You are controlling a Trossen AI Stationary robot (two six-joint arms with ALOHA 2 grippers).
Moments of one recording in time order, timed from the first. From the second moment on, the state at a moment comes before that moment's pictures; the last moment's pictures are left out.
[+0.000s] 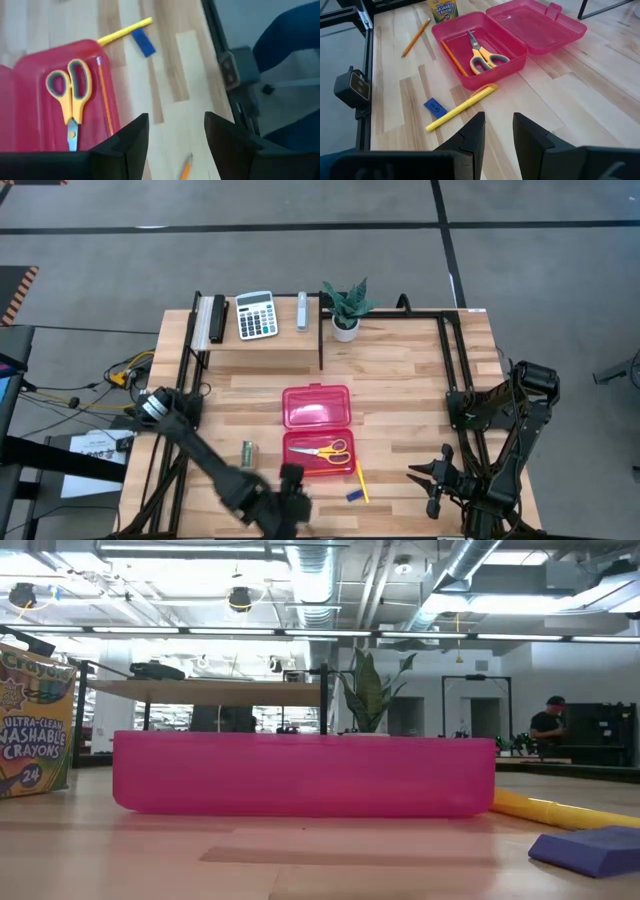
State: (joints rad) left arm -0.74 1.98 1.71 -0.80 -0.37 -0.44; right arm 1.23 1.63 0.99 -0.90 1.07 1.69
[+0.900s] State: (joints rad) left arm -0.88 1.68 0.86 -0.05 -0.46 -0.67; right arm 1.18 1.63 0.99 -0.89 1.07 1.69
